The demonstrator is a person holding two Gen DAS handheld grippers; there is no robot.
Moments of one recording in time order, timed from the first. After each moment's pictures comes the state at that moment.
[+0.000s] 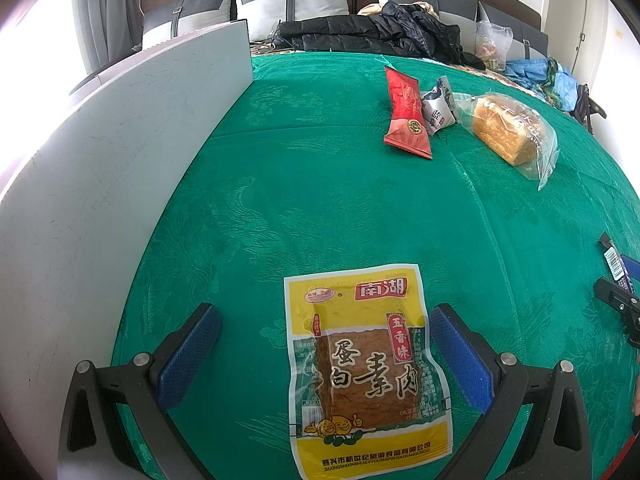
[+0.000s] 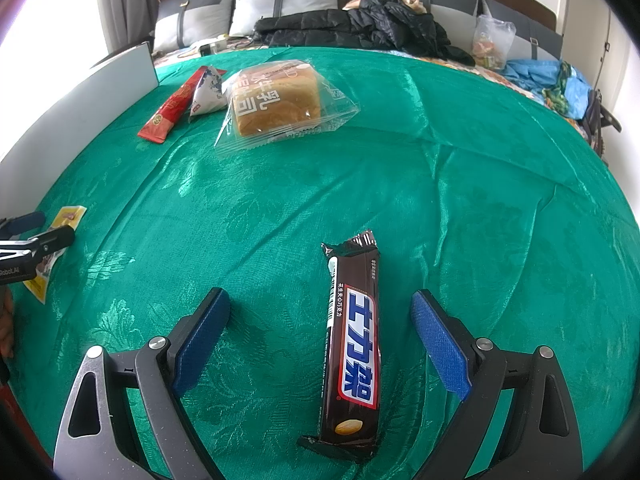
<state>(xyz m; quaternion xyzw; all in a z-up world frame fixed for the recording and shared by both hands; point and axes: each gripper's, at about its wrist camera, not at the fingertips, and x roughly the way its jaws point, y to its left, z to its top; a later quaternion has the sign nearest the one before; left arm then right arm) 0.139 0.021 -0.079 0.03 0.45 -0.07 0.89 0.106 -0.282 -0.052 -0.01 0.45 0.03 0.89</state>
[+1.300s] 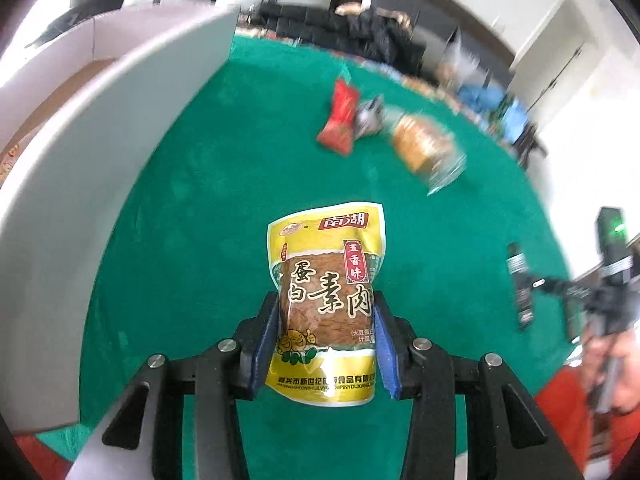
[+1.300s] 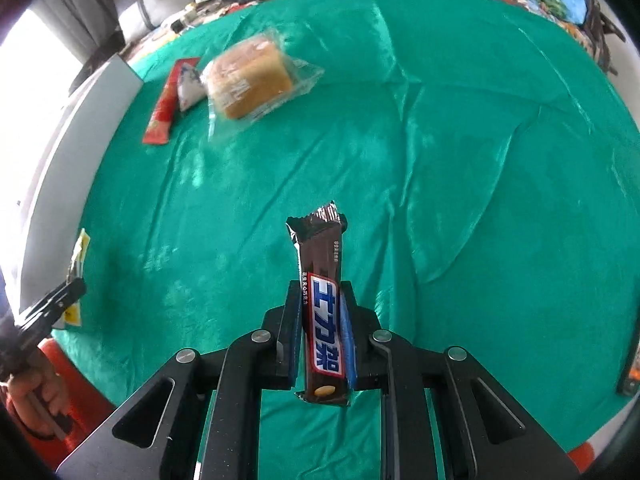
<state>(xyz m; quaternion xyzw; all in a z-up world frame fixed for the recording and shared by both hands) 0.078 0.049 -0.015 -0.12 0.48 -0.18 0.85 0.112 -0.303 -0.003 0.11 0.58 0.04 0.81</state>
